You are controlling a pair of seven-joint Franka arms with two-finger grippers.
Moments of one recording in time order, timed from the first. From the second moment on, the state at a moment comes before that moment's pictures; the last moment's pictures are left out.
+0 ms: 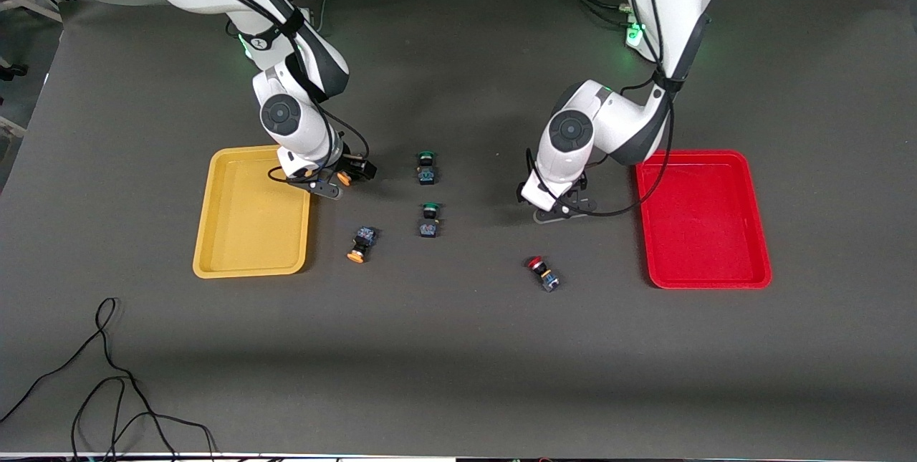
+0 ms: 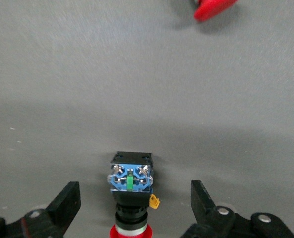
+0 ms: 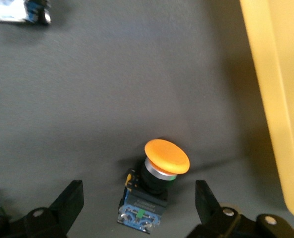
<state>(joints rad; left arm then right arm) -0.62 0.45 -0.02 -2.13 0.00 2.54 -0.82 0.09 0.27 0.41 -2.46 0.03 2.61 0.81</state>
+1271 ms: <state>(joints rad) -0.62 0.28 0.18 -1.87 0.01 1.88 -0.78 0.08 0.26 0.40 -2.43 0.03 2.54 0.82</state>
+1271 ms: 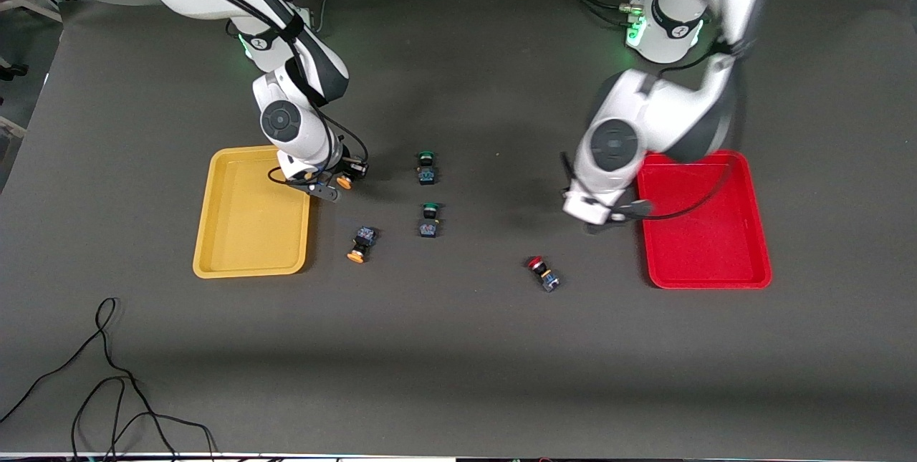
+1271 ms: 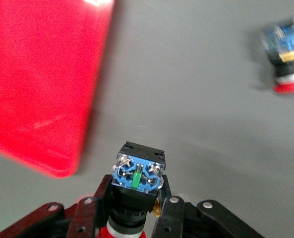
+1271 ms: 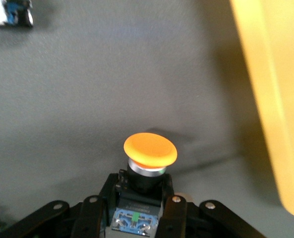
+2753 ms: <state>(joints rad) -0.35 0.19 0.22 -2.59 0.13 2.65 -0.48 0.04 0.16 0.03 -2.45 0.08 2.36 0.31</state>
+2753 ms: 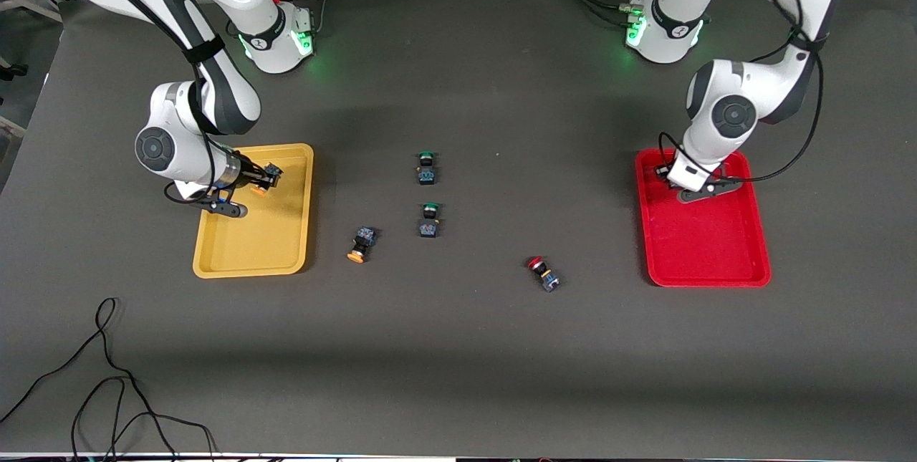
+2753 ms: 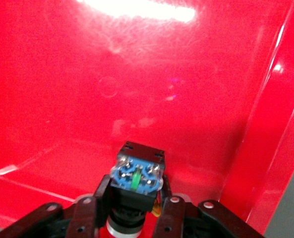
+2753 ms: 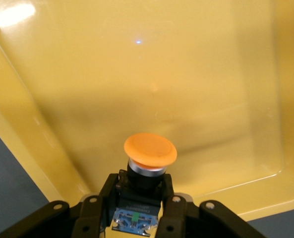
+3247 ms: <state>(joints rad) -0.35 0.08 0.20 -2.24 0.12 2.09 -0.49 0.04 0.18 -0.02 -2.45 0.08 2.38 0.24</state>
